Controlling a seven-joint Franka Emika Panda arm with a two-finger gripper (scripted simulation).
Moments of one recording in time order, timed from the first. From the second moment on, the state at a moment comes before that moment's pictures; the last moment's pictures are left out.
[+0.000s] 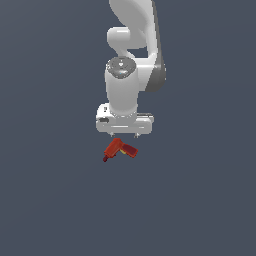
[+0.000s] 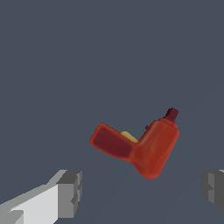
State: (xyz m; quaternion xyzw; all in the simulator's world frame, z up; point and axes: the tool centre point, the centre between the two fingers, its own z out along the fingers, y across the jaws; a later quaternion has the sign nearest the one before) arm -0.003 -0.013 0.175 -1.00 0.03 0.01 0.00
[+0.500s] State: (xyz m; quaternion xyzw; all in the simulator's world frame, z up) arm -0.007 -0.016 0.176 -1.00 0.02 0.01 0.00
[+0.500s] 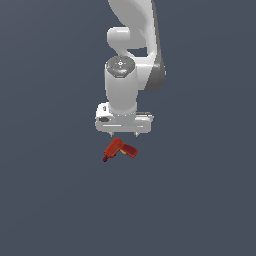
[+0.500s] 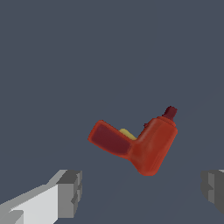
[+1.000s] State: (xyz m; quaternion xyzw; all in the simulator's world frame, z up) arm -0.006 -0.015 0.170 -1.00 0.00 0.02 0.01
